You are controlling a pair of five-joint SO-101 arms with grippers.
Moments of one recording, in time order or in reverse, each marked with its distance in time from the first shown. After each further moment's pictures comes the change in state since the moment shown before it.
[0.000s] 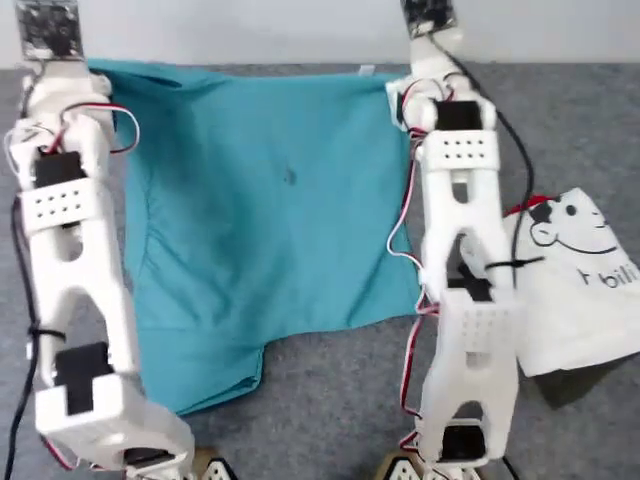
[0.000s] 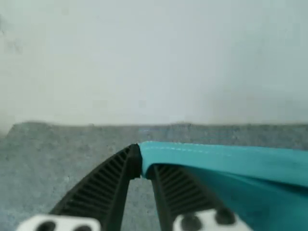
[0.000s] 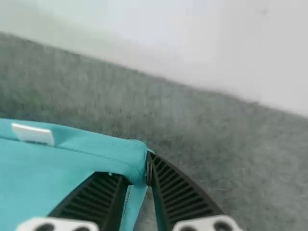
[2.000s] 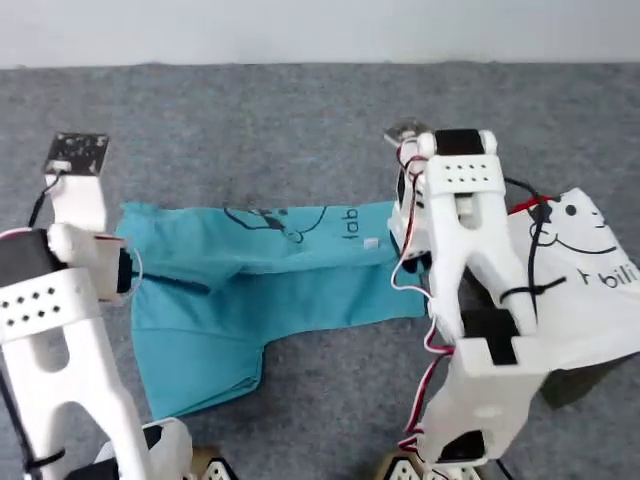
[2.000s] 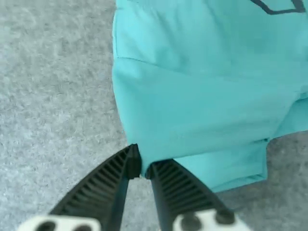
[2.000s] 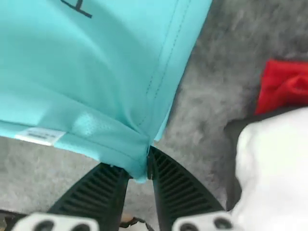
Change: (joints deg) left arm -3.2 -35.1 19.0 70.2 -6.2; right arm -1.3 -25.8 38.9 46.1 1.5
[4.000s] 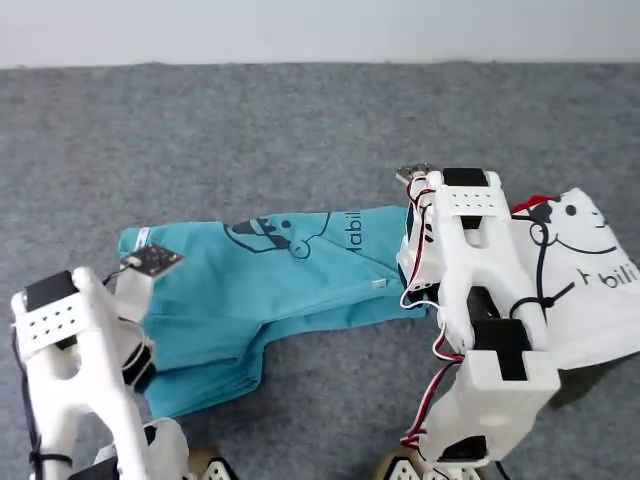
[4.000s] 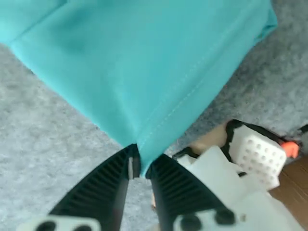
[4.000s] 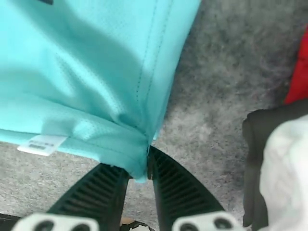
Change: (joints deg) left arm -6.4 -0.3 32.4 -1.2 -32.8; right arm 3.1 -3.0 18.5 -11.3 0.1
